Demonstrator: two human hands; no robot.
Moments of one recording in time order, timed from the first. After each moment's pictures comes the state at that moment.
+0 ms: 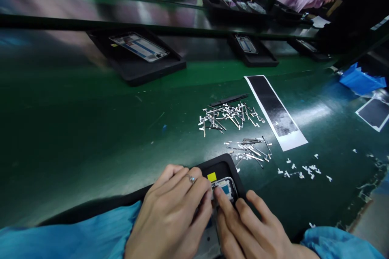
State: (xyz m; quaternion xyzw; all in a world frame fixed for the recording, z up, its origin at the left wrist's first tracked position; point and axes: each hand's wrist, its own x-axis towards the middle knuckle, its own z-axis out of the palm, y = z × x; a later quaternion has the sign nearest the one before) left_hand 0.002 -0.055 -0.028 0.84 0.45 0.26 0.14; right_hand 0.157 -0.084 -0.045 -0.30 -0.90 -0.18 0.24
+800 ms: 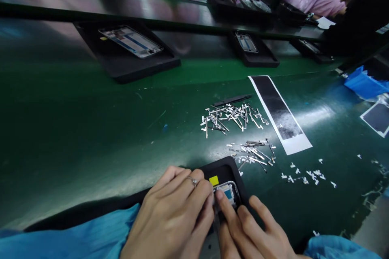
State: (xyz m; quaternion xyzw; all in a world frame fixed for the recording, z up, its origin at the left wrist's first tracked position) left_hand -0.009 -0.051 -0.032 0.86 0.43 0.23 0.16; right_hand 0.155 -0.082 -0.044 -0.32 -0.91 -0.19 0.20
